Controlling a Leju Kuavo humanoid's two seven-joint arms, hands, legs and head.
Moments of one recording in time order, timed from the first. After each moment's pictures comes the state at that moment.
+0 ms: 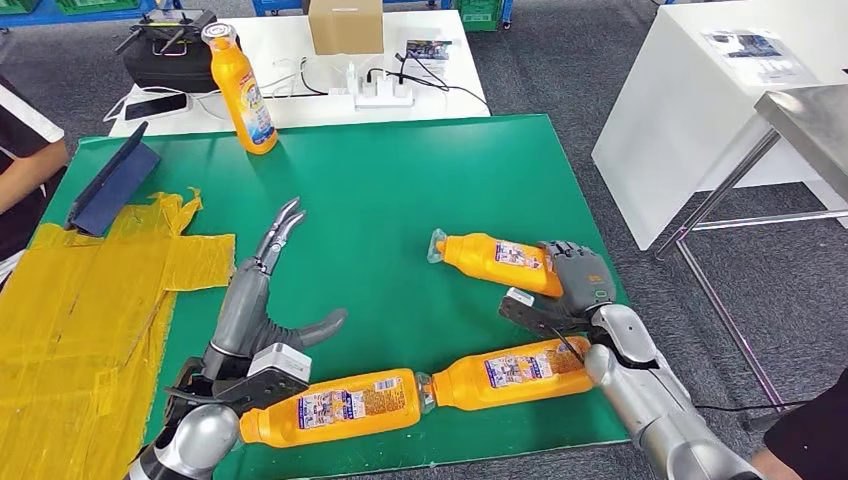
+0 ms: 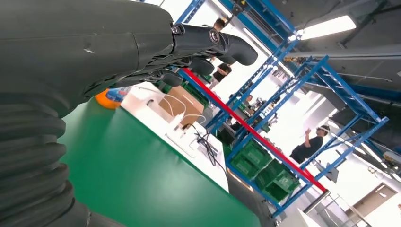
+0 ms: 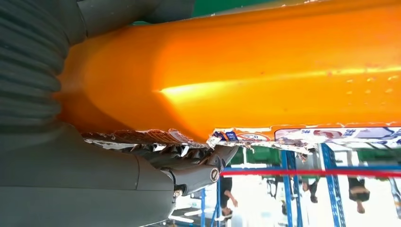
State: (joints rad) left arm -0.22 0.05 -0.48 -1.55 -0.61 0.25 -0.35; right arm -0.36 -0.28 0.27 -0.77 1.03 -0.35 -0.24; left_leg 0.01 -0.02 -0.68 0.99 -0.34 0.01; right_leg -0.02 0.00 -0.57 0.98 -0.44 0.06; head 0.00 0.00
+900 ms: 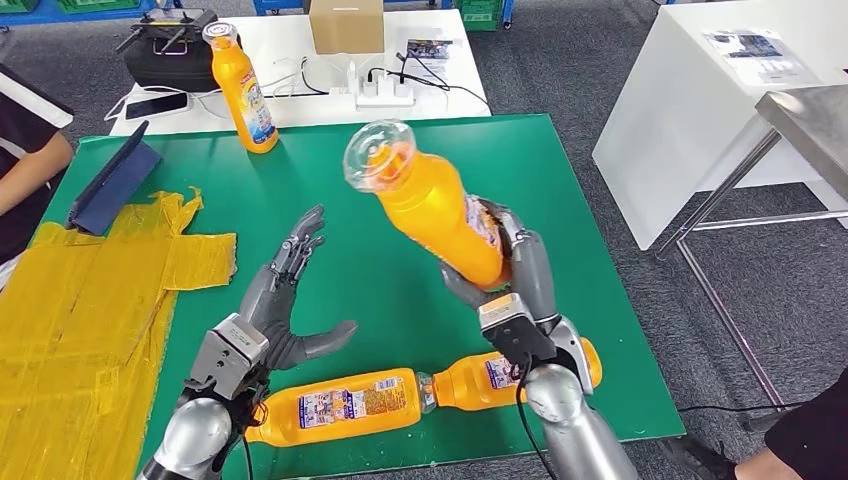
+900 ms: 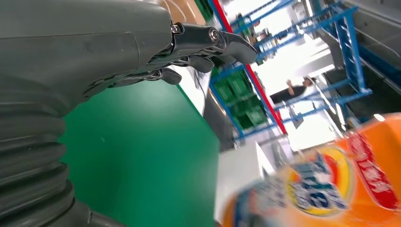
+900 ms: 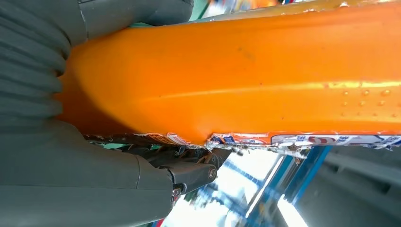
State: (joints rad) left arm -0.20 -0.02 -0.44 -1.57 -0.19 -0.01 -0.34; right arm -0.13 0.03 0.27 -1.48 0.49 -0.21 -0.45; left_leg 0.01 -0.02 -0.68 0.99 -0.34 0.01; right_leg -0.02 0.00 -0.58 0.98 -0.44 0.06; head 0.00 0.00
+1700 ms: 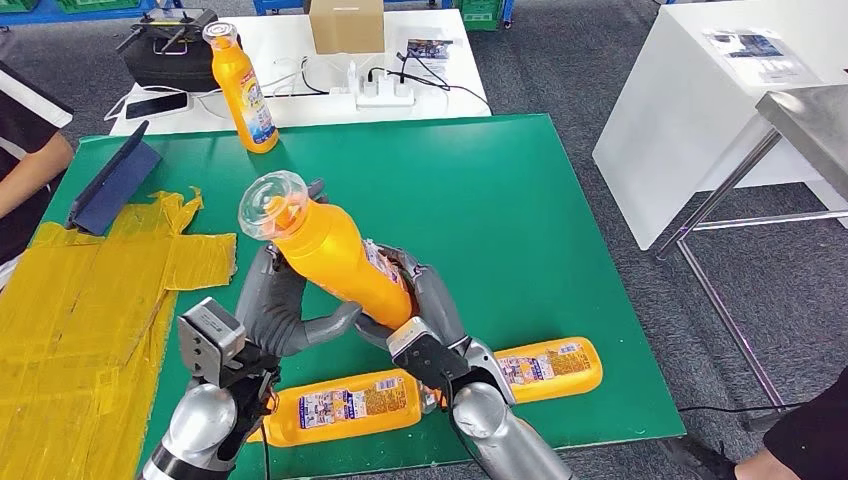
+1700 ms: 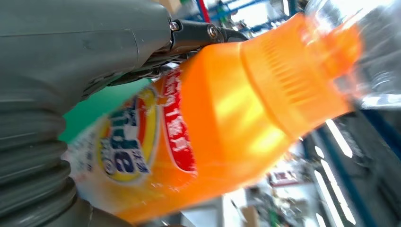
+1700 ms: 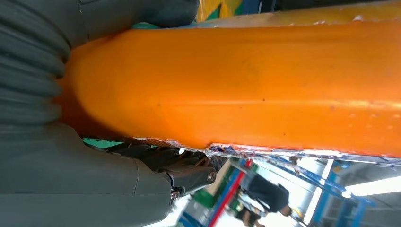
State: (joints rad) left arm -0.25 -0.04 -0.50 -1.58 -0.04 -0.04 -0.39; right arm -0.18 0.14 0.47 -1.23 0.43 -0.18 -0.47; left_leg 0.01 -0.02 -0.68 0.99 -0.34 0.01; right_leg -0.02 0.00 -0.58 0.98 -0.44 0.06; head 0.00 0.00
